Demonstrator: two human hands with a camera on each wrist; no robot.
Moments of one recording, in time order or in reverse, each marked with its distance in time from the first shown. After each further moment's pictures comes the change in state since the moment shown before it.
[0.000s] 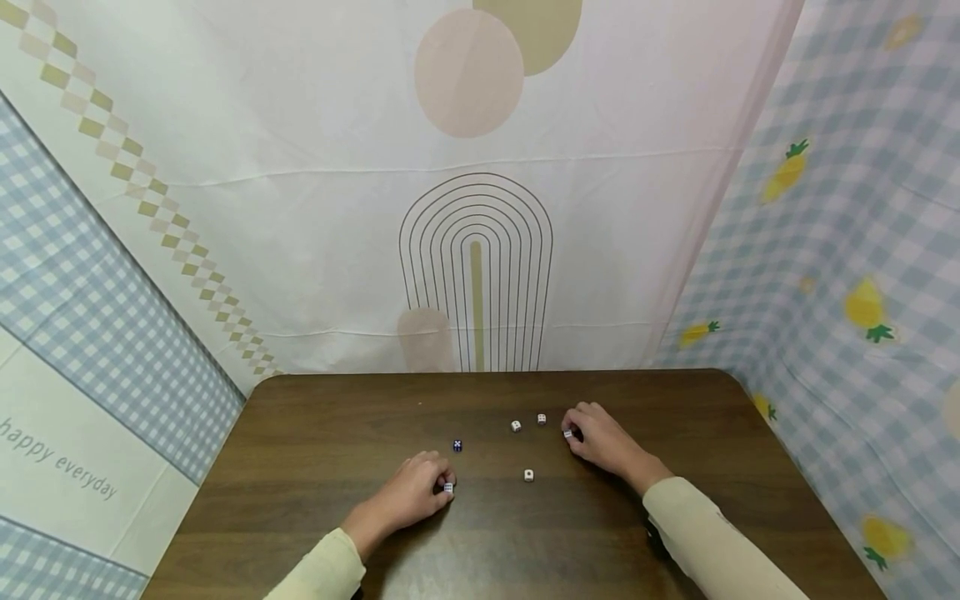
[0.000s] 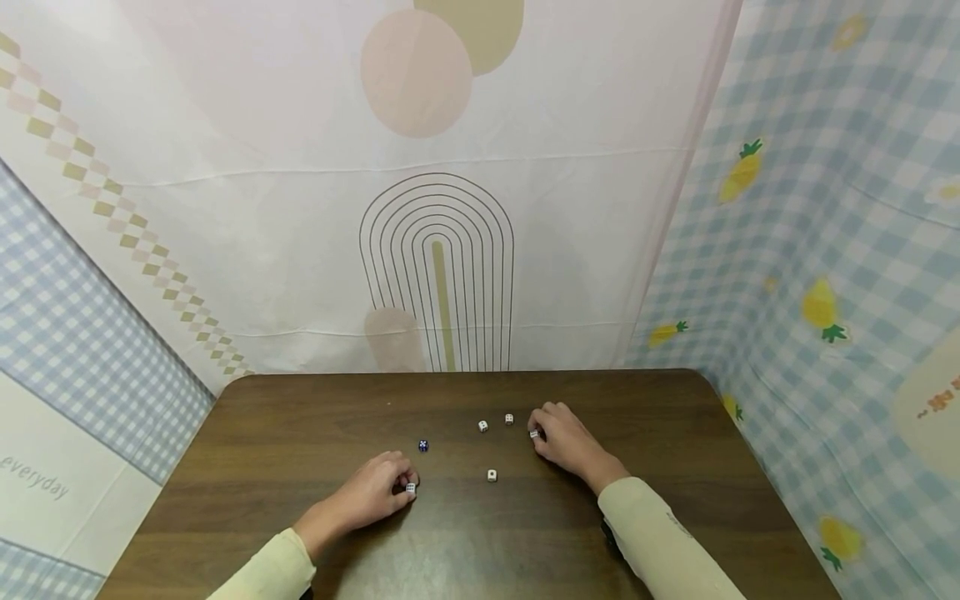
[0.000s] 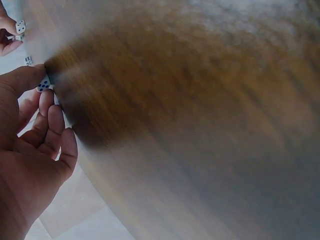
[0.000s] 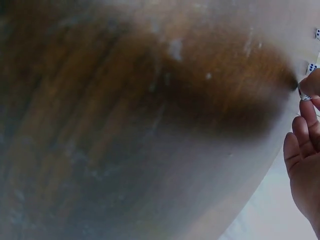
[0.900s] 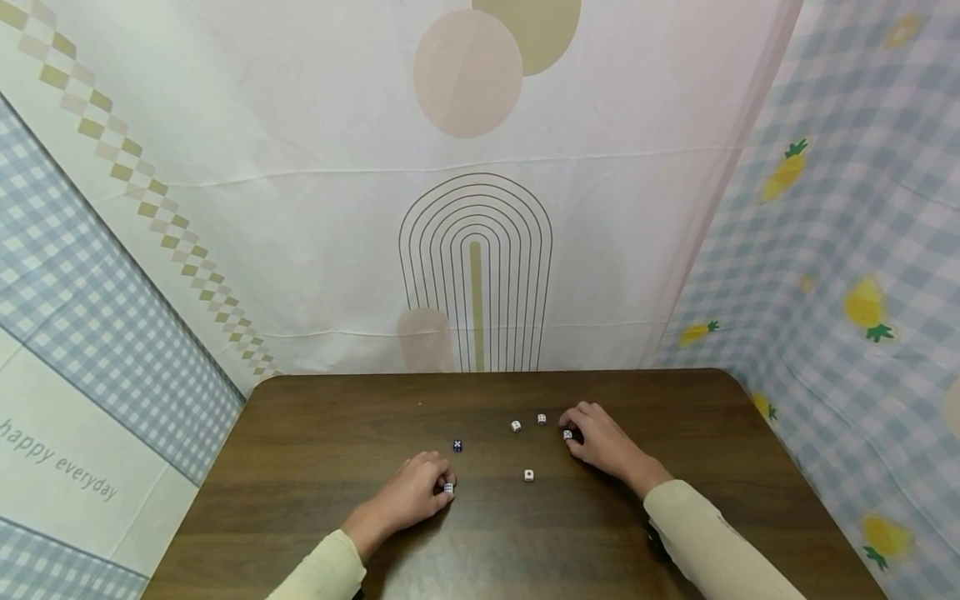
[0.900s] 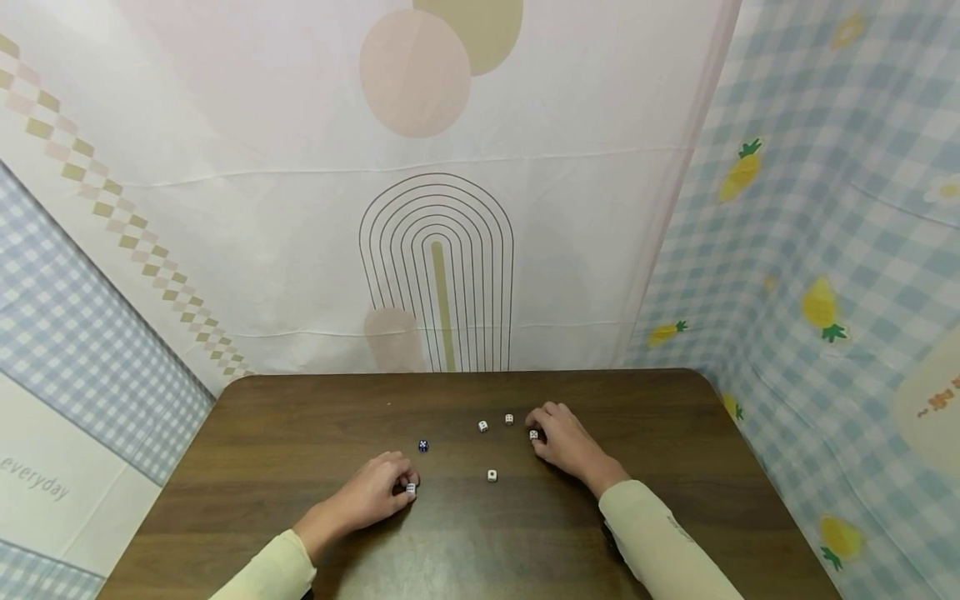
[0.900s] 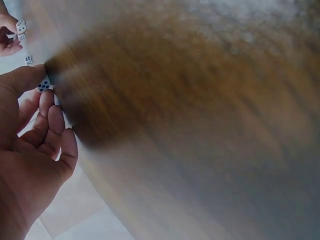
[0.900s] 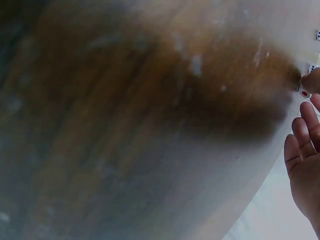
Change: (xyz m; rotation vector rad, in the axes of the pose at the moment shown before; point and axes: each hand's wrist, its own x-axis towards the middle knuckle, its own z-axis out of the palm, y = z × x) left_hand 0.000 -0.001 0.002 0.014 0.007 0.007; right_hand -0.002 -0.002 0.003 0.015 0.004 0.018
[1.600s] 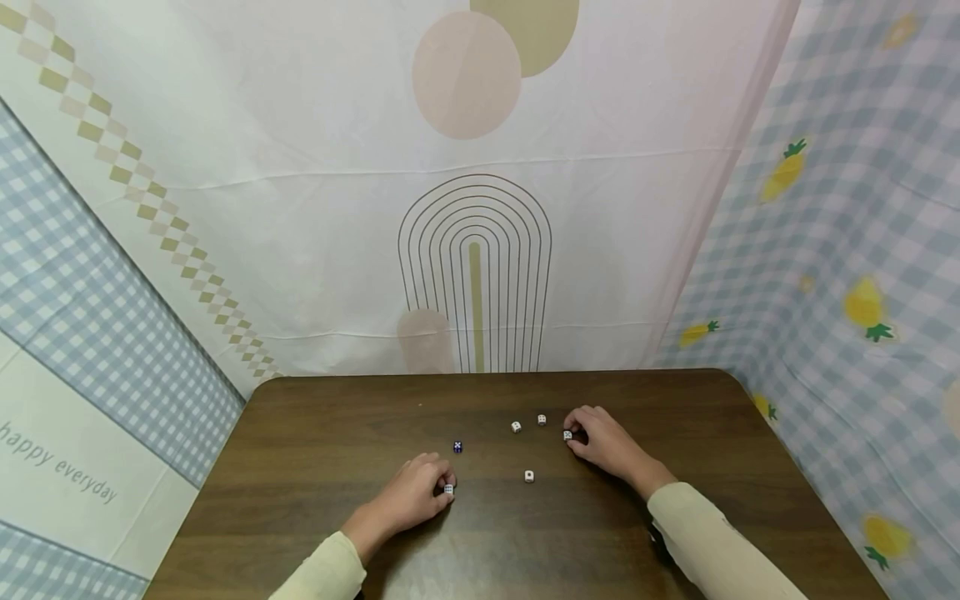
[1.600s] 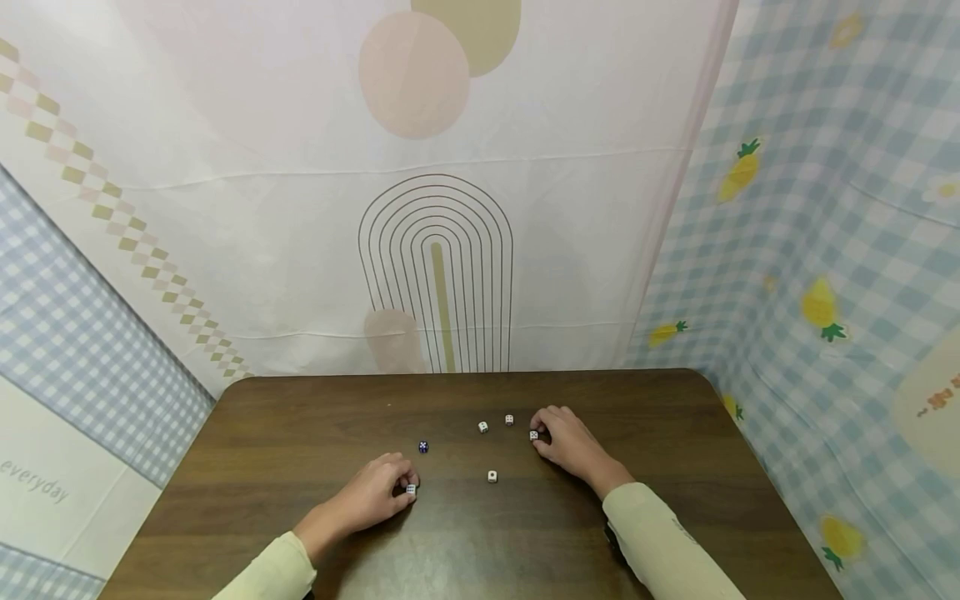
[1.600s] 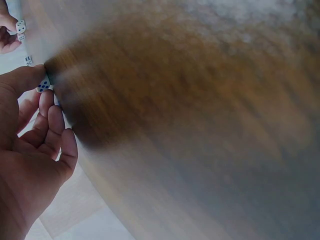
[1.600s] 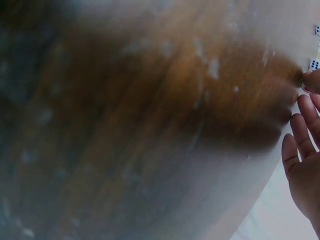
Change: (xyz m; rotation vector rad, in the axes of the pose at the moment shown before) left_hand 0.000 0.000 0.000 0.002 0.007 0.001; right_hand -0.001 0.006 0.002 0.083 -0.005 0.052
